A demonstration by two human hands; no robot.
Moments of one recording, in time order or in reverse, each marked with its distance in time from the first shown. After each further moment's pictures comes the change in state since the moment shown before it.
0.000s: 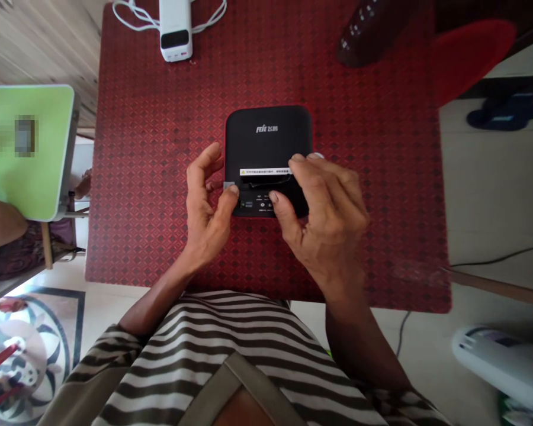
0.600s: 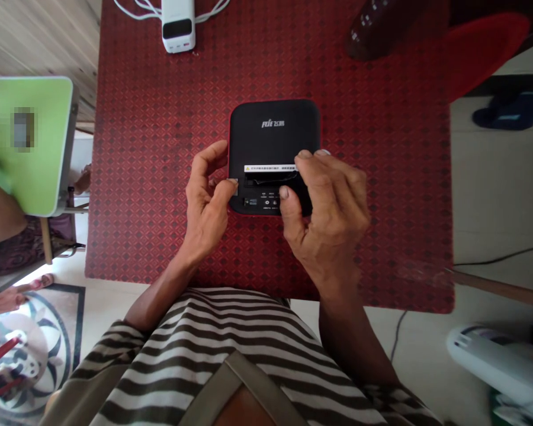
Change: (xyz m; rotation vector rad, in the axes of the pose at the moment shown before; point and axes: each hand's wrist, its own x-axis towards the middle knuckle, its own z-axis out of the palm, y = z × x) left_hand 0.014 0.002 -0.009 -0.085 -0.038 -0.233; right_hand -0.006 -0.001 0.010 0.000 0.004 0.044
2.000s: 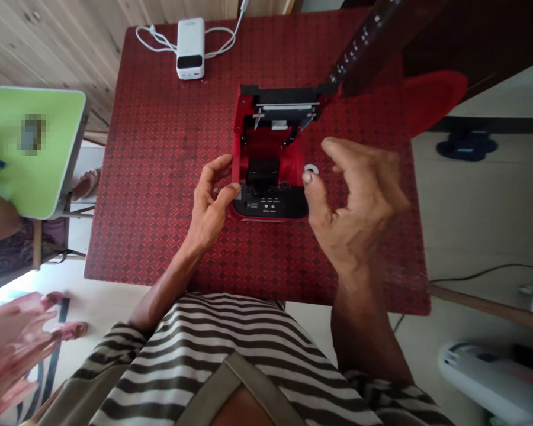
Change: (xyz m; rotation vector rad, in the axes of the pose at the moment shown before) left_hand 0.006 -0.034 -0.005 -0.102 -0.041 0.073; right_hand 0.033 0.015 -0.024 0.020 0.226 -0.119
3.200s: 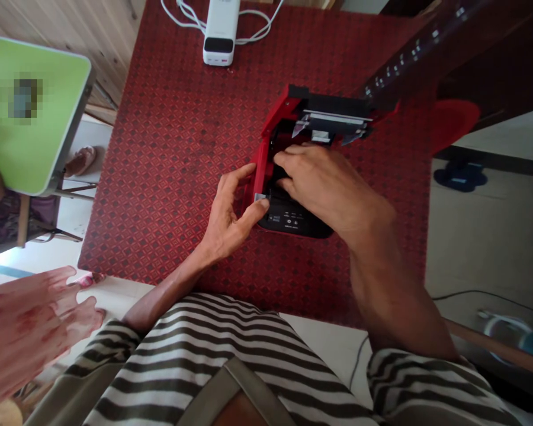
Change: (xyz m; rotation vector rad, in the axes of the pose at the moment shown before) left_hand -0.020 0.023 0.017 0.068 0.040 -0.063; right_hand 0.069 0.012 0.084 -0.097 -0.758 -0.105
